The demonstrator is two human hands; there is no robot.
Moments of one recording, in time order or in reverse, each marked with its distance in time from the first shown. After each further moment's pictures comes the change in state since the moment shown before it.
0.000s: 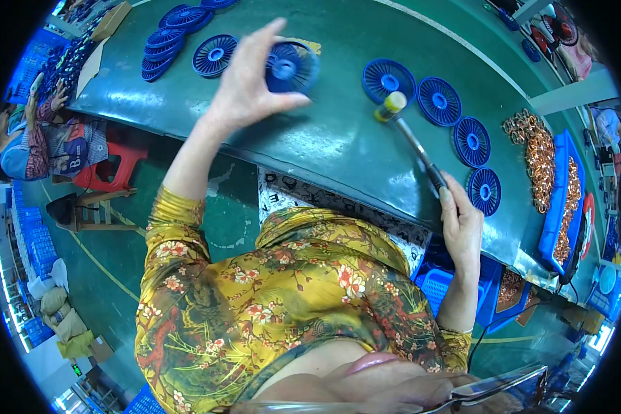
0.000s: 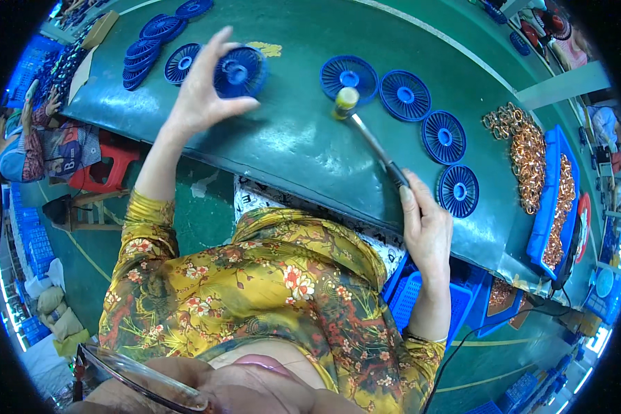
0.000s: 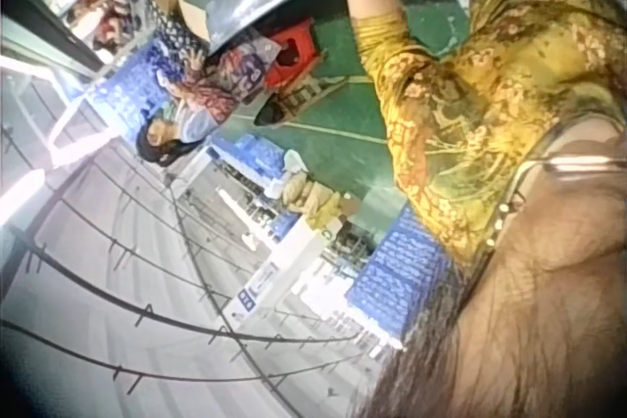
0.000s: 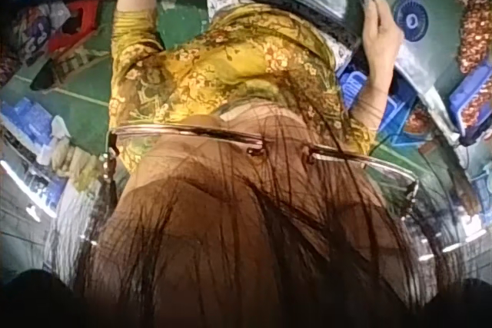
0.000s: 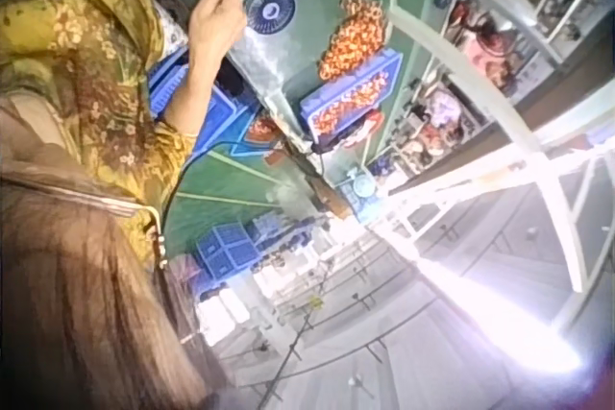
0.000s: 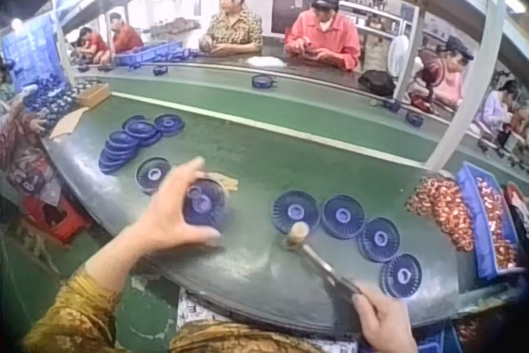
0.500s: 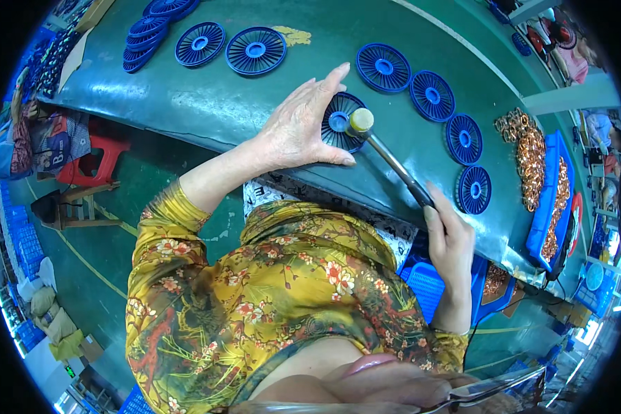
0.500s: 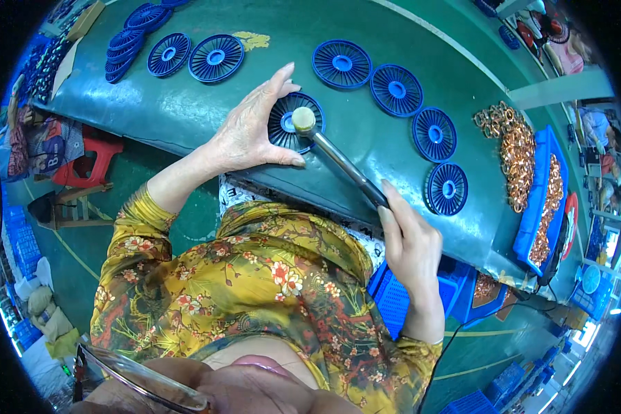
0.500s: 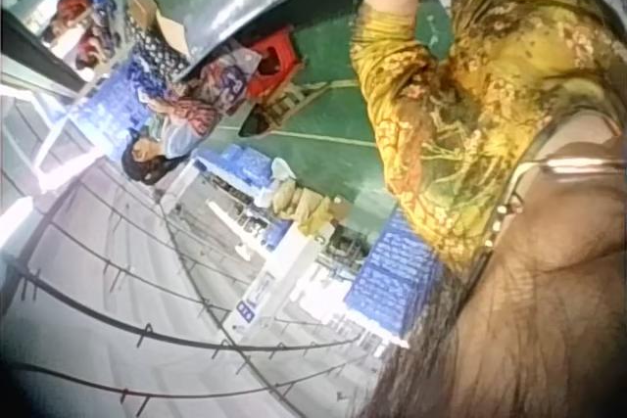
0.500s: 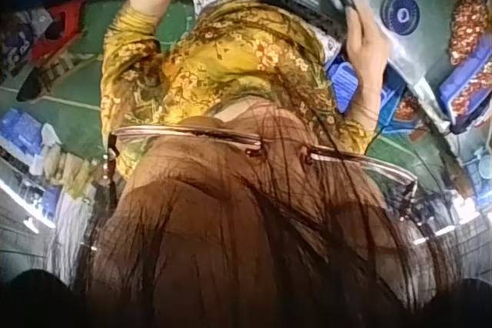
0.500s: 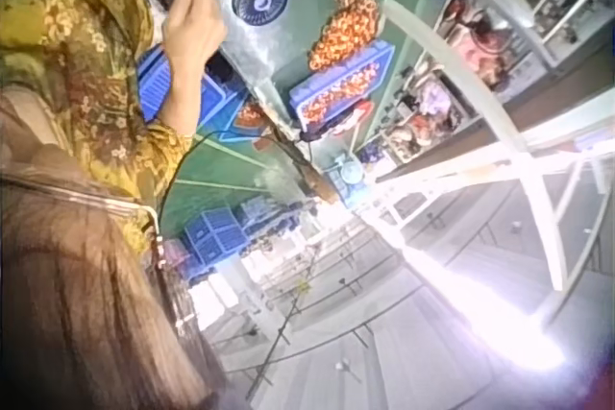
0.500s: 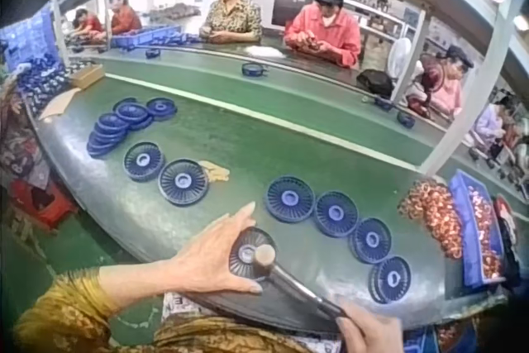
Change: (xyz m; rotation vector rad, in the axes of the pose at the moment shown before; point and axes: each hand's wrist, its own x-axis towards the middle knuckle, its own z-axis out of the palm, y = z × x) left_hand -0.024 0.060 0.064 -0.206 -0.282 -0.074; right_hand -0.017 -0.017 -0.013 -0.121 -0.098 -0.168
